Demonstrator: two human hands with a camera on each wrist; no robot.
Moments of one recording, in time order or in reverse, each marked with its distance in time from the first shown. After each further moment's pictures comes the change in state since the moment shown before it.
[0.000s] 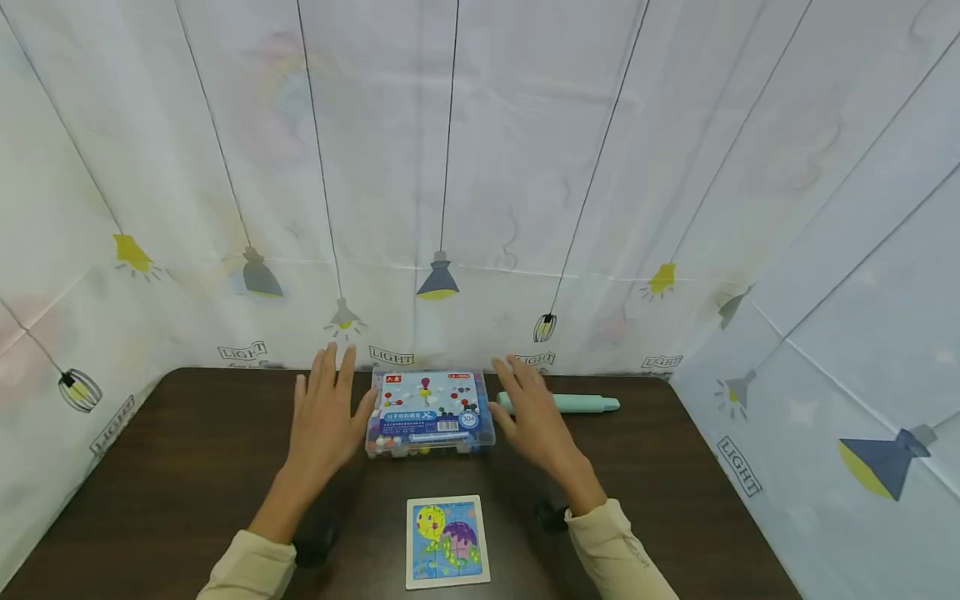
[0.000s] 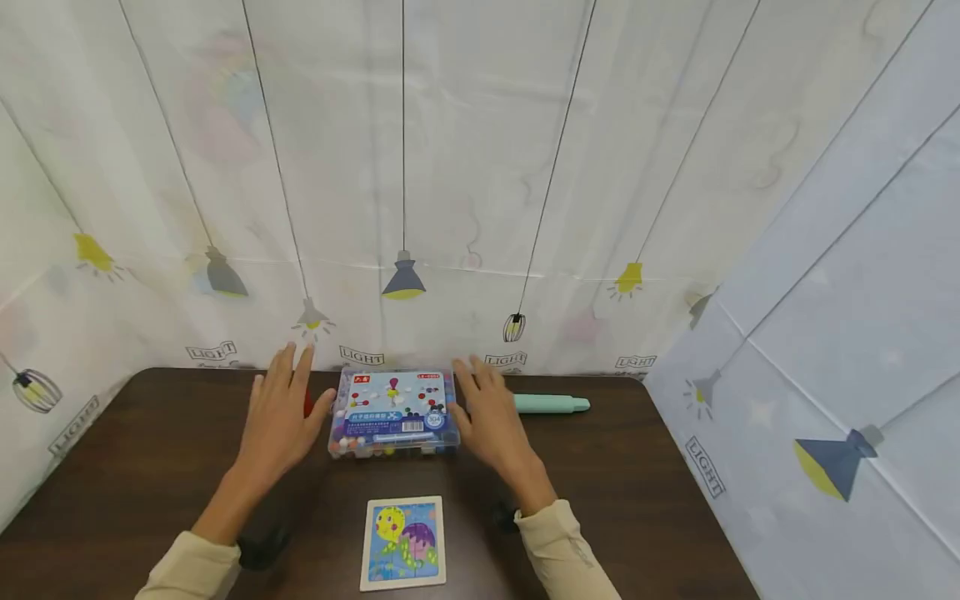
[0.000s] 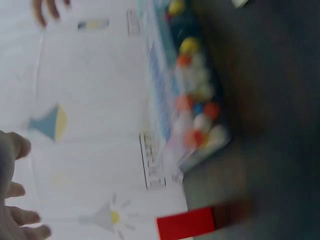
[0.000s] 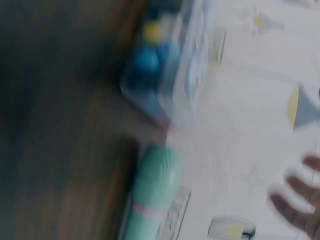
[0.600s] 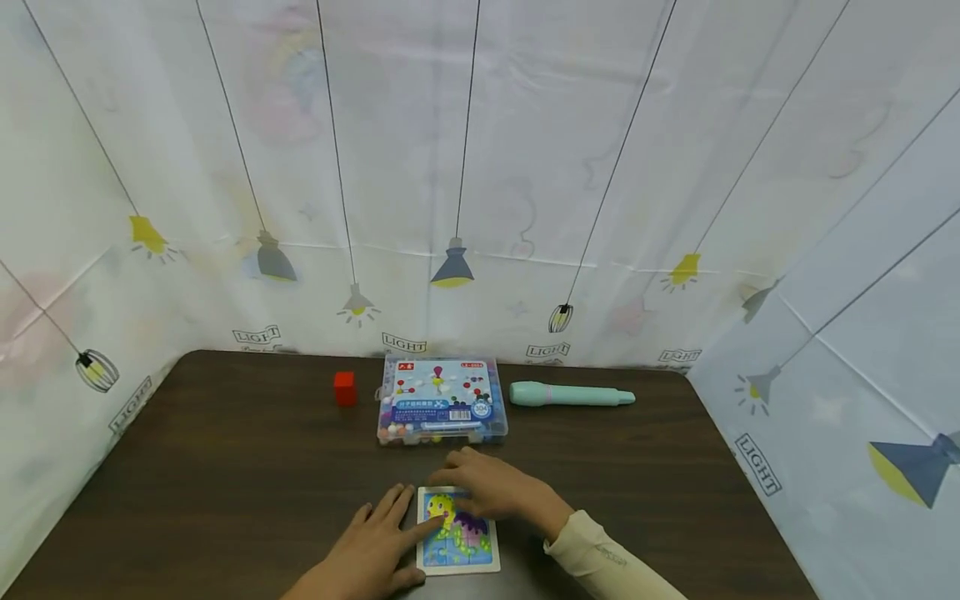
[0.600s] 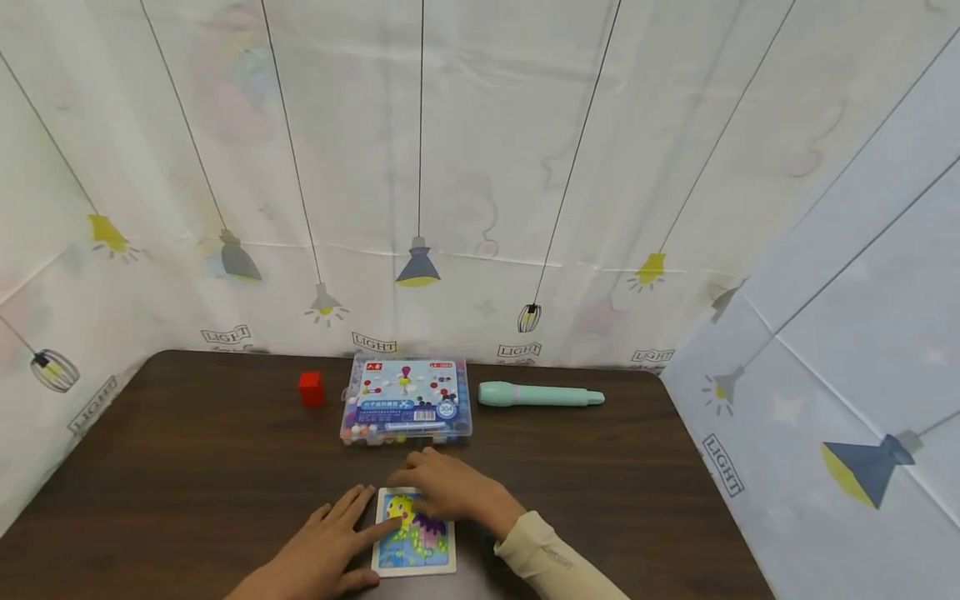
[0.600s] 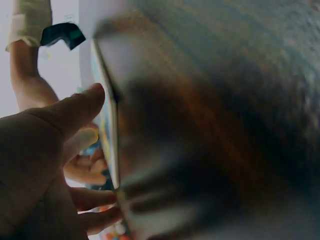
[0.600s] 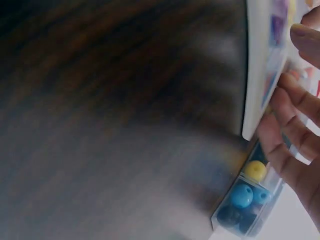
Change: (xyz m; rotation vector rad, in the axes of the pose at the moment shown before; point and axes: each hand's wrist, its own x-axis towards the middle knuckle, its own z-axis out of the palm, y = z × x) left_hand -0.121 0.025 0.029 -0.063 -0.827 0.243; right_hand -0.024 -0.033 0.075 -0.001 -0.661 -0.403
